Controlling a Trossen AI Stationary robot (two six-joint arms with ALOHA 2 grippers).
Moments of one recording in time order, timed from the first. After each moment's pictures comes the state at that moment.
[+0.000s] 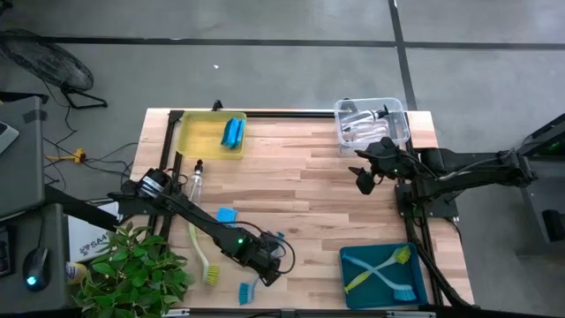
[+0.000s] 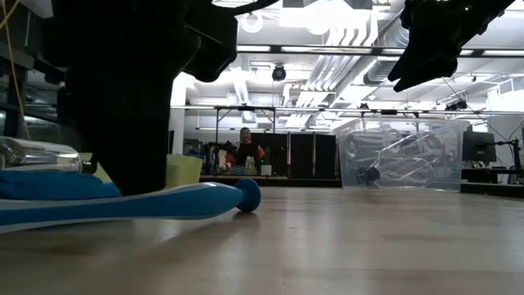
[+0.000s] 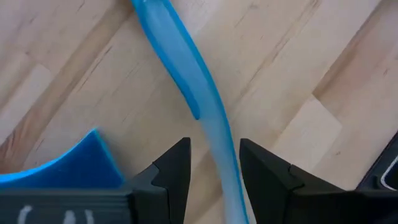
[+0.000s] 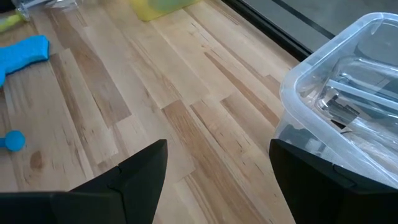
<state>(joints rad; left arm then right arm) -0.54 1.98 1.40 -0.59 -0.10 -1.22 -0.02 0.78 0.70 -0.66 0.41 0.43</state>
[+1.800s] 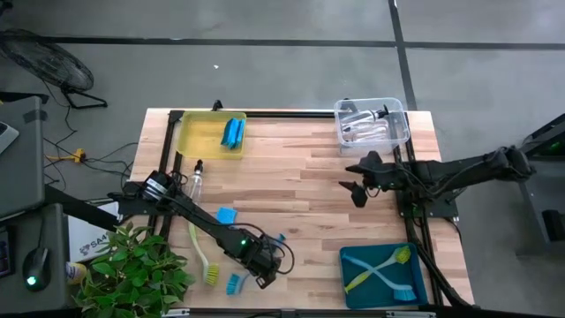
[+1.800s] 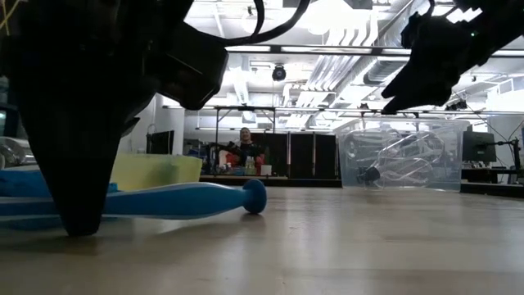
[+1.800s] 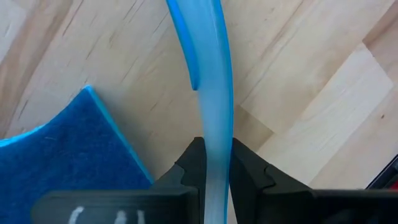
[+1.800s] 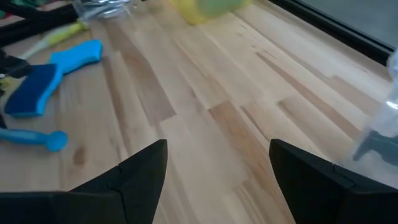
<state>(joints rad) -0.54 2.02 1.40 -0.63 0.05 -1.19 0.08 0.78 0.45 -0.26 0.36 0.45</state>
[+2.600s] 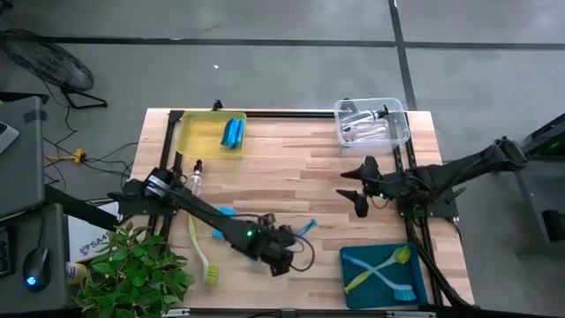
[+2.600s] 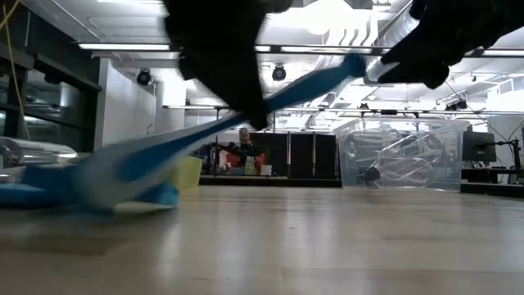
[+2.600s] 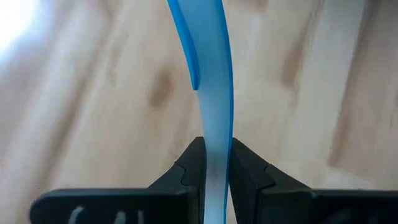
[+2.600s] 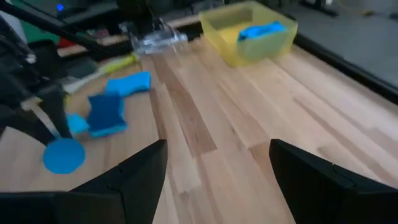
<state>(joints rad) -0.48 2.01 1.58 -0.70 -0.37 -0.72 0.26 0.78 0.45 -0.10 0.47 0.39</state>
